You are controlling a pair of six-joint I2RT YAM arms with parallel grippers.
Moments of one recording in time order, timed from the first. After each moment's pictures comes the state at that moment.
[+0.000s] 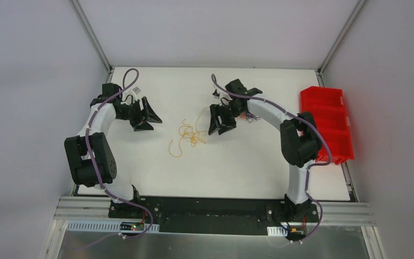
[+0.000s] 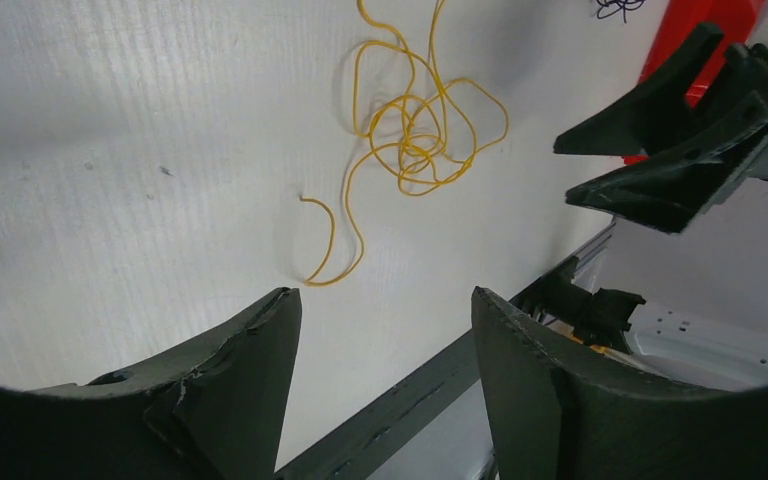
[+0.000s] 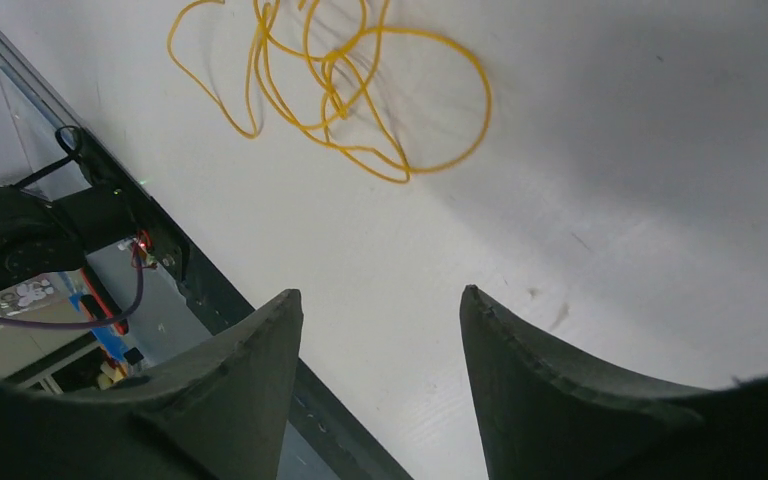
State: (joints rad) left arm 0.20 1.58 1.15 -0.75 0.77 -0.20; right arm 0.51 1.93 1.50 -0.74 -0.60 0.25
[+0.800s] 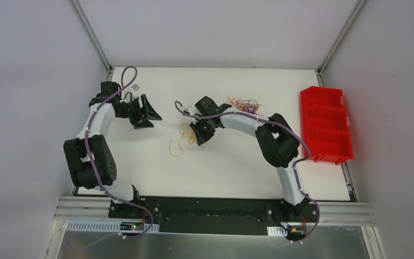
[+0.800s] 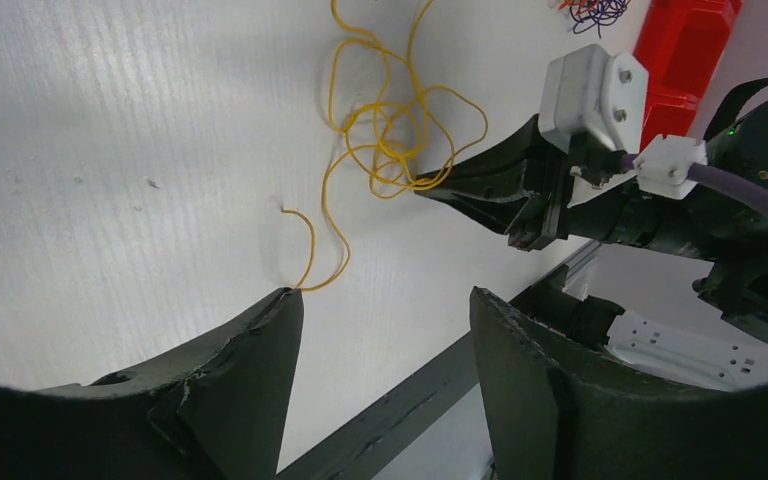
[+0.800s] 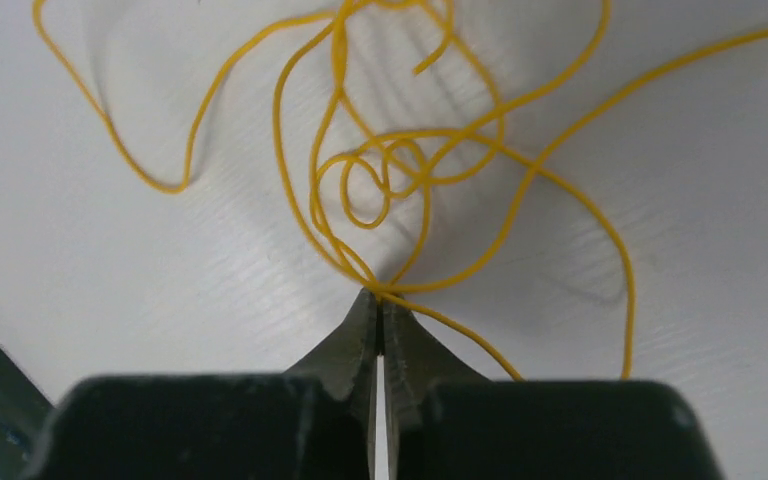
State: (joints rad) left arm 0.20 1.56 1.16 -0.73 0.79 -0.24; right arm 0.80 2.13 1.58 -0.54 -0.33 -0.03
